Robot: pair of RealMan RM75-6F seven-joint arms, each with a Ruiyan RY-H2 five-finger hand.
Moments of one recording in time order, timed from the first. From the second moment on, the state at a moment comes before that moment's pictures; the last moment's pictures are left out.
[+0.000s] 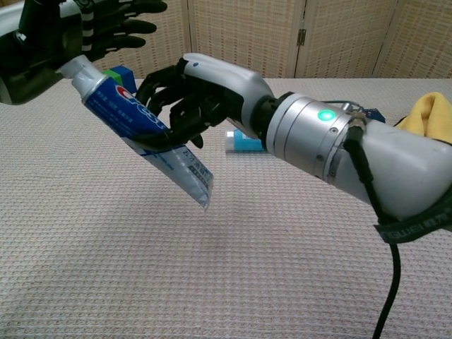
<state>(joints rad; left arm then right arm) -0.58 -1.39 -0.17 -1.84 1.51 1.22 -0.34 0.87 -1.74 0.28 -1.63 -1.26 0.96 0.25</state>
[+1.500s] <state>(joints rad) -0.51 -1.28 -0.13 -1.74 1.47 1.25 -0.20 1.00 -1.46 0.17 -1.72 -0.84 0.78 -0.41</state>
